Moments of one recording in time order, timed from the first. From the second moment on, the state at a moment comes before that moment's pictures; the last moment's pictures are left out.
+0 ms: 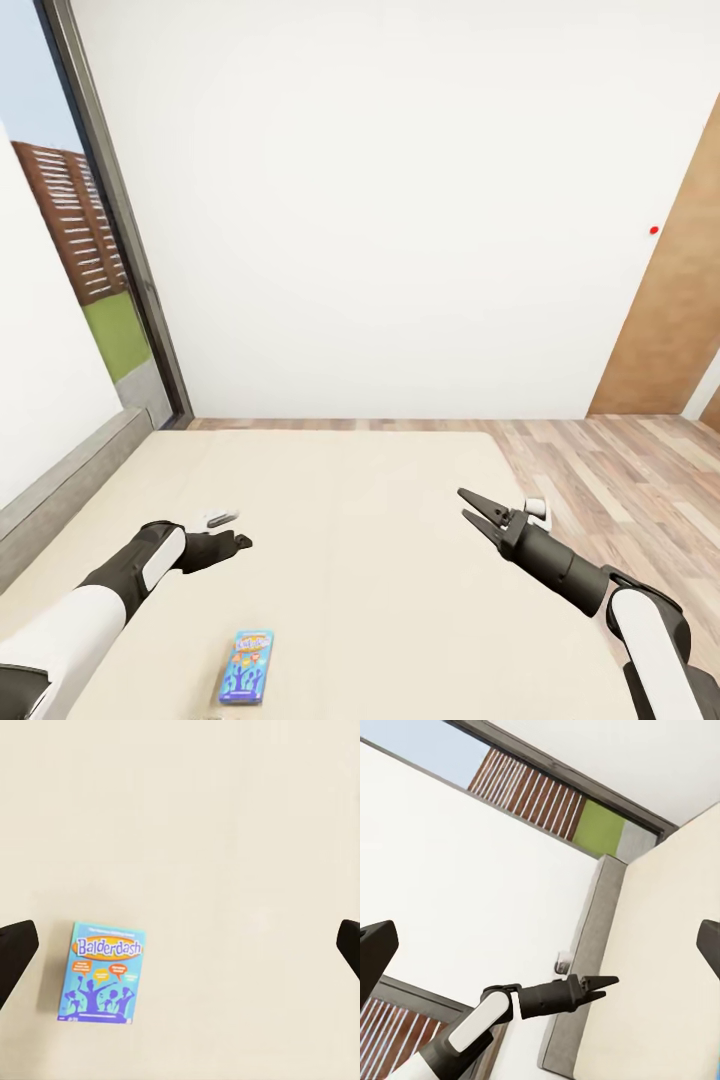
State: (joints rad) left arm -0.78 0.21 -0.19 -0.43 0.55 0.63 -0.14; right arm -0.20 -0.07 -0.25 -1.59 -0.96 0.95 0.52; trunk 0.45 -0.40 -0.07
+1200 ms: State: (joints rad) left arm -0.78 0.21 -0.19 -0.43 0.54 0.63 -0.14; right arm -0.20 -0.06 -0.25 -1.59 -0.95 0.94 0.52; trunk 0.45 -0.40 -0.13
